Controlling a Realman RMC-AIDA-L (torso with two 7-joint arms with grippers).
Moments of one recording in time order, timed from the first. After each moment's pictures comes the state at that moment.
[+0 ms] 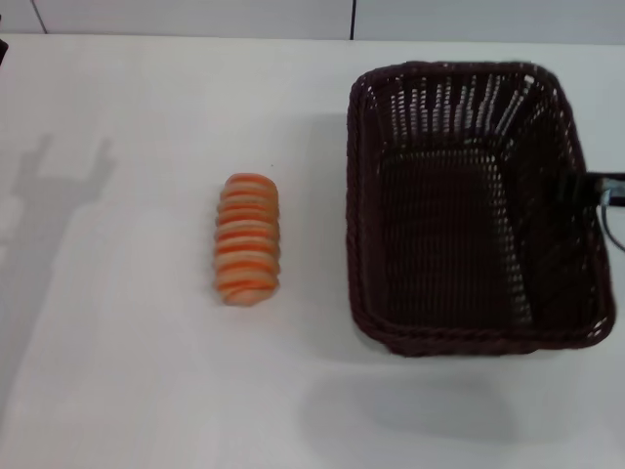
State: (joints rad) left arm -0.15 -2.05 -1.39 -0.51 2.88 1.31 -0.44; right arm 0.14 2.08 -1.70 -1.76 0.31 1.11 0.31
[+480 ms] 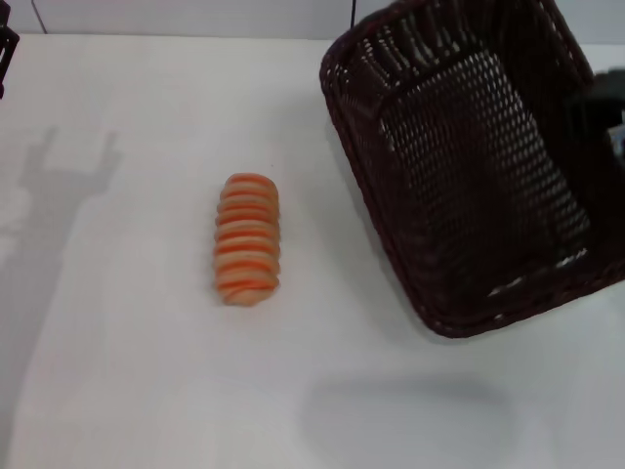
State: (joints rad) left arm -0.15 -2.07 -1.40 -0.56 2.88 1.25 -0.31; right arm 0.12 2.07 -1.74 -1.87 0.22 0.93 -0.12
